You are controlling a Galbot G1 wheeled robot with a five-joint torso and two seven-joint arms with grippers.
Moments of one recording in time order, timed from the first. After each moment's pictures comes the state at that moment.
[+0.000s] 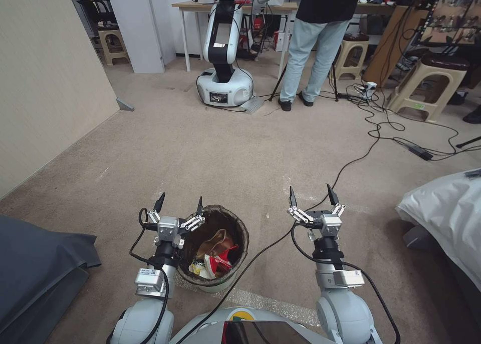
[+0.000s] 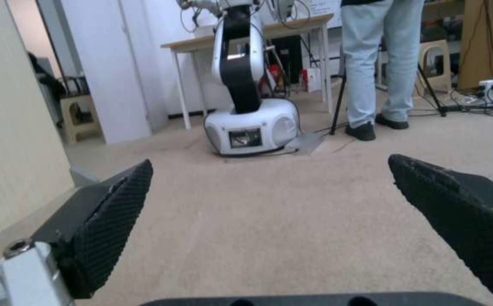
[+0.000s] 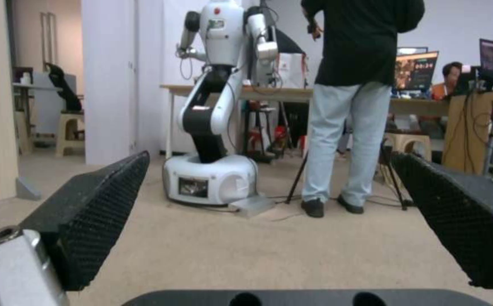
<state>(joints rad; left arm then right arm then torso) 1.79 -1.52 -0.45 -2.29 0.15 -0.13 -0.02 -1.70 1.49 0.50 2.15 -0.02 0.39 0.05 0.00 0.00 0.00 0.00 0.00</state>
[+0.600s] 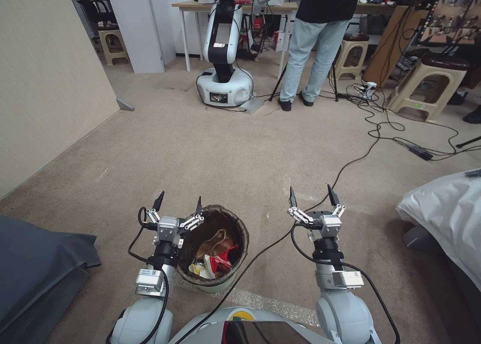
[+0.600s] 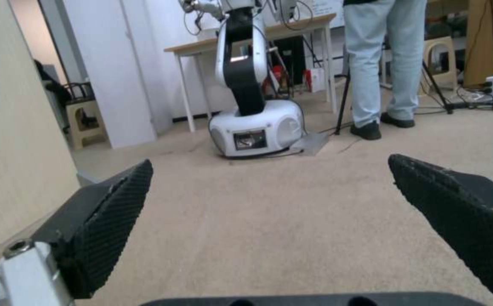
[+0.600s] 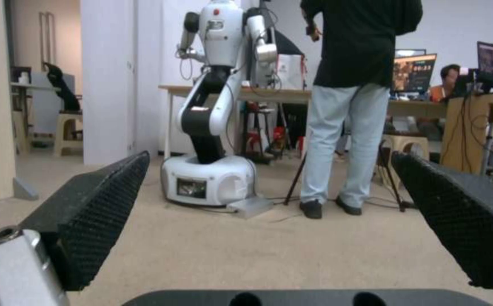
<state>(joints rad) 1.79 -1.52 -0.45 -2.29 0.15 -0.13 -0.03 -1.70 1.49 0.50 2.15 -0.03 0.40 0.05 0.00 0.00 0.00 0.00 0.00</state>
